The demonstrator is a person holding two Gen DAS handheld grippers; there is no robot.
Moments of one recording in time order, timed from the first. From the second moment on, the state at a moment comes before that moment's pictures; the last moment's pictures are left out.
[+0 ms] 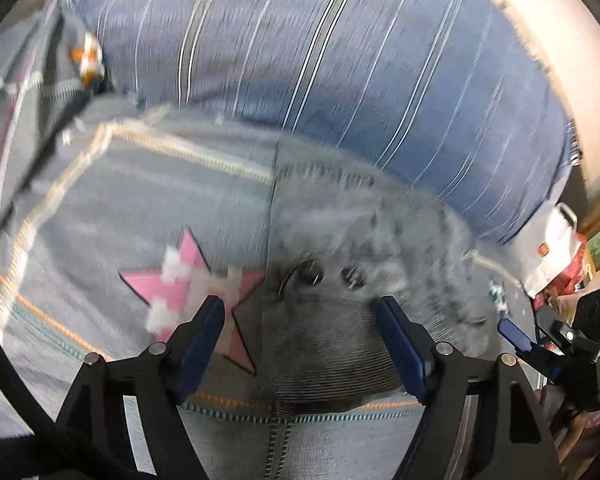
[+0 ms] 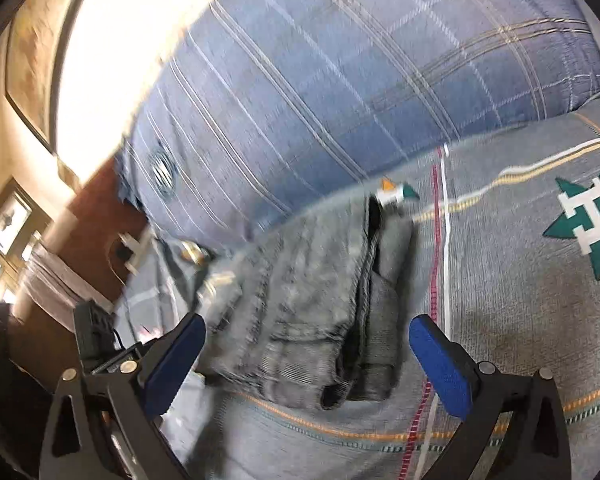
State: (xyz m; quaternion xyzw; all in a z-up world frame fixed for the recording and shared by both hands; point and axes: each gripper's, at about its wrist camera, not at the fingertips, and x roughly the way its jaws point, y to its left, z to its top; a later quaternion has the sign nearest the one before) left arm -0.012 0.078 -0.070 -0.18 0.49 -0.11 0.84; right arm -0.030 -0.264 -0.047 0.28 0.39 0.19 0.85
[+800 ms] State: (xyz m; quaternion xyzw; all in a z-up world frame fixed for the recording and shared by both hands) left arm -0.008 0.062 -0.076 -0.17 0.49 -0.12 0.84; right arm -0.023 -0.221 -0.081 0.19 0.49 0.12 0.84
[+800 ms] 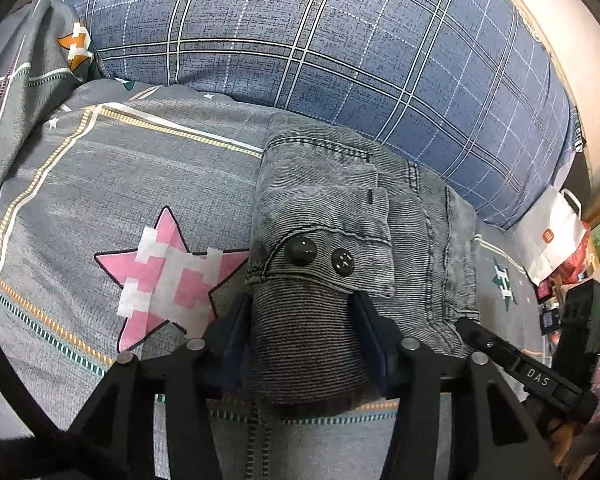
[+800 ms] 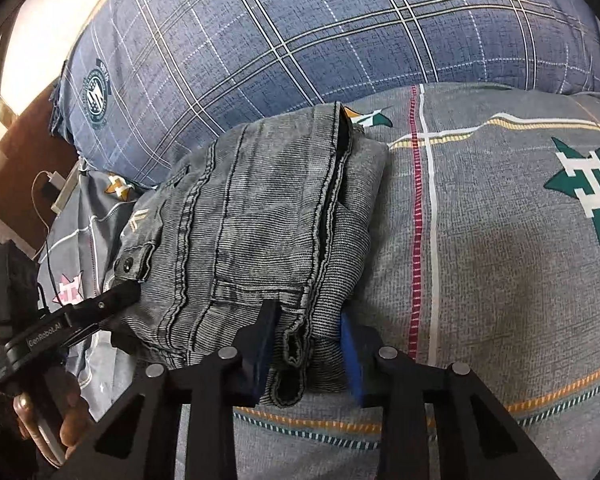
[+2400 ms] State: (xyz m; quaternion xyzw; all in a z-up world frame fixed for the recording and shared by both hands) left arm -0.183 0.040 -0.093 -0.03 0.45 0.00 0.89; right arm -0.184 -0.185 -0.097 0.16 0.47 0.03 0.87
